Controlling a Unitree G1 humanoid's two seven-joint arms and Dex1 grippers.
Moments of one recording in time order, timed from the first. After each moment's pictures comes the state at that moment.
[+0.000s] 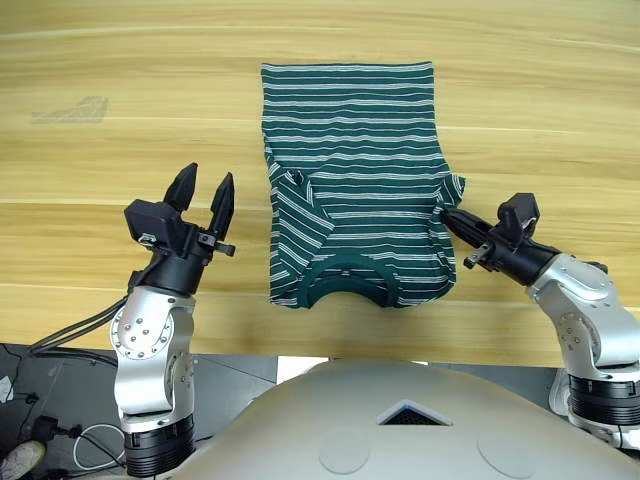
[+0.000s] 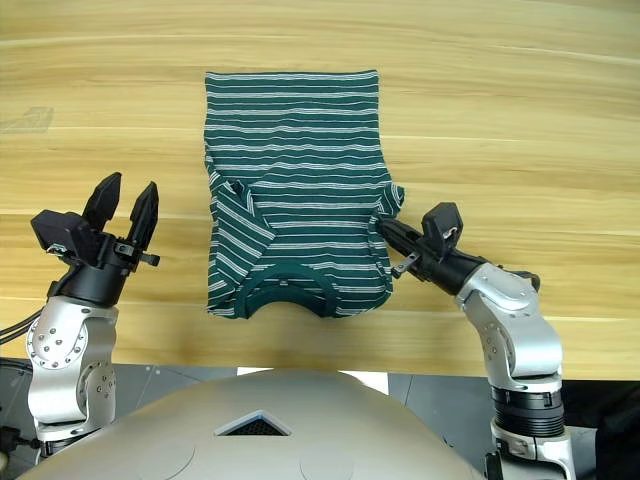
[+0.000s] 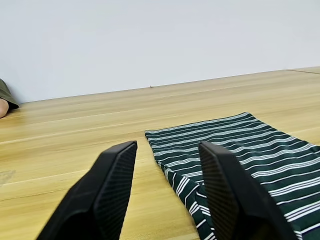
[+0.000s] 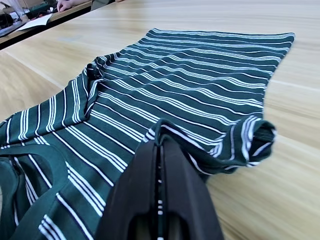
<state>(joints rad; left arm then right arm) 0.52 0.28 0.16 -0.58 -0.30 0.08 -0.34 0.30 -0.47 0.00 -0.42 0.43 0.49 0.64</state>
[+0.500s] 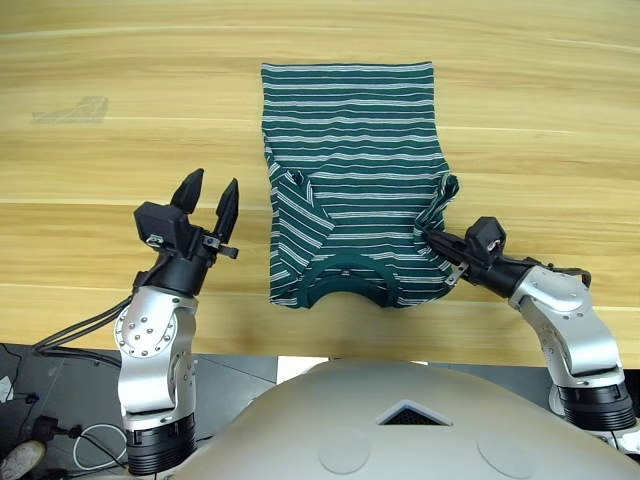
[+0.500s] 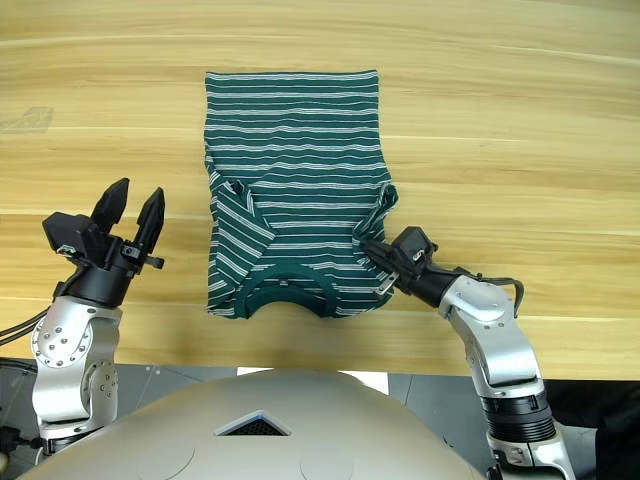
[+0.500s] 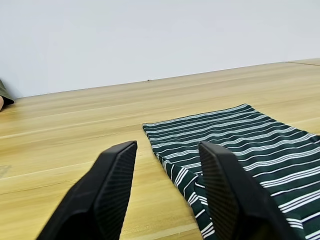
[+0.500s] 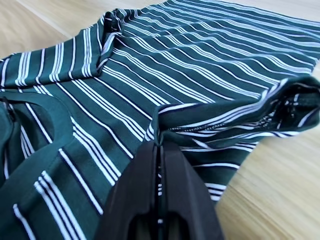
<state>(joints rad) 0.52 0.28 0.15 -0.55 -0.27 0.08 -0.36 0.34 -0.51 0.12 -0.37 0.26 0.35 0.66</state>
